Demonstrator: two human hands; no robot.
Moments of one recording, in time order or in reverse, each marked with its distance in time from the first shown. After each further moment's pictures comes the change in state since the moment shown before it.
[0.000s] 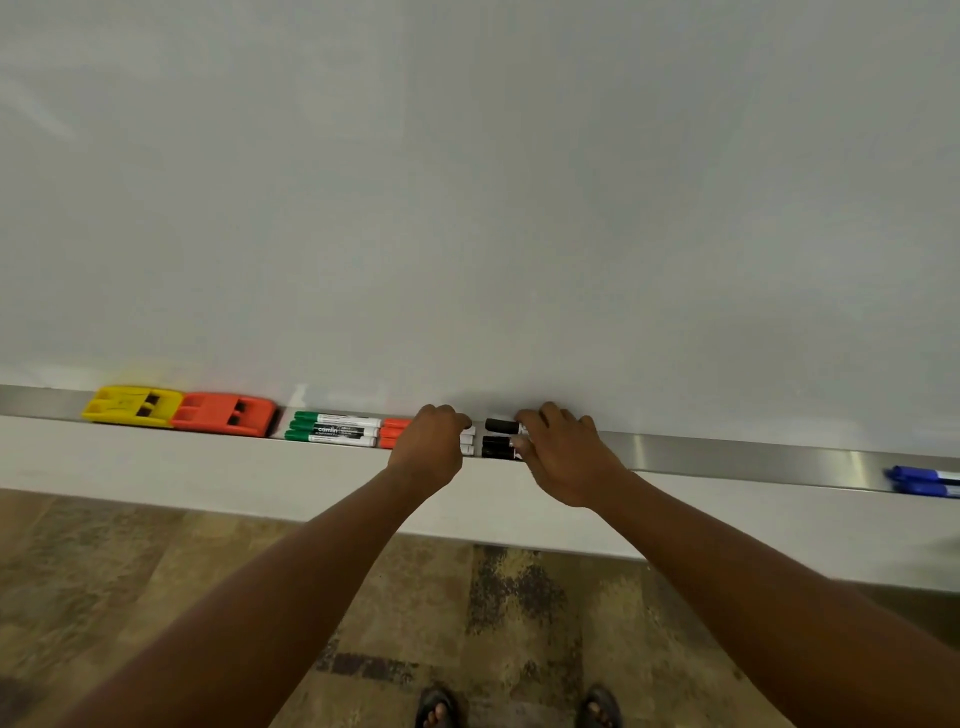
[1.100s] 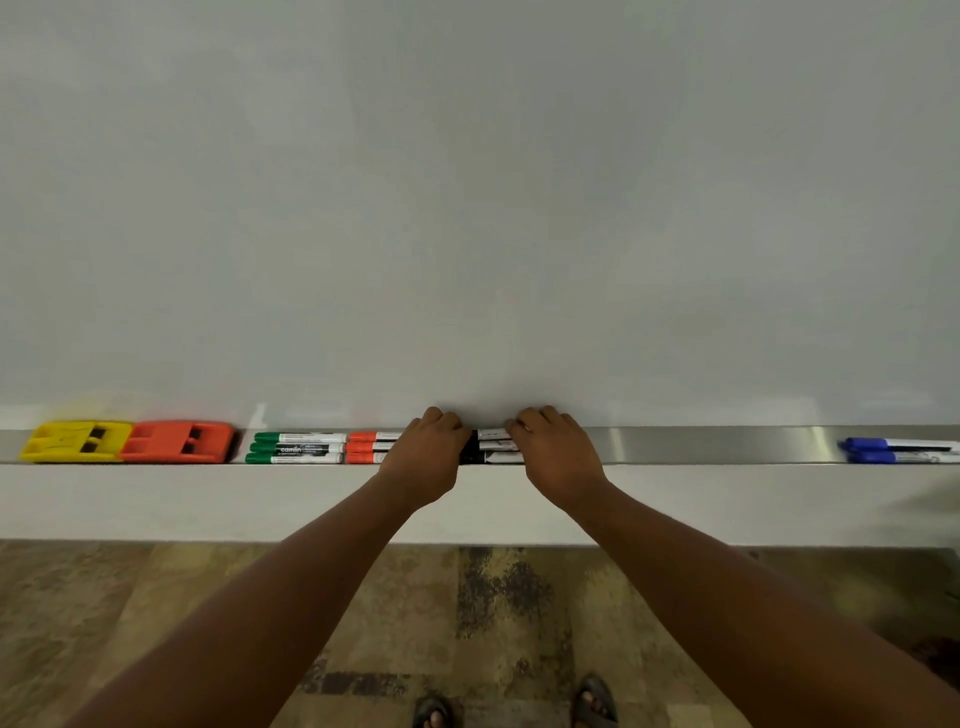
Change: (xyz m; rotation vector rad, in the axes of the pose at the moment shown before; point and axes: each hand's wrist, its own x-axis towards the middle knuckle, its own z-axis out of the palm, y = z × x) left_hand 0.013 0.020 0.014 0.208 0.008 0.318; right_hand -0.008 0.017 0.009 -0.142 0.125 0.055
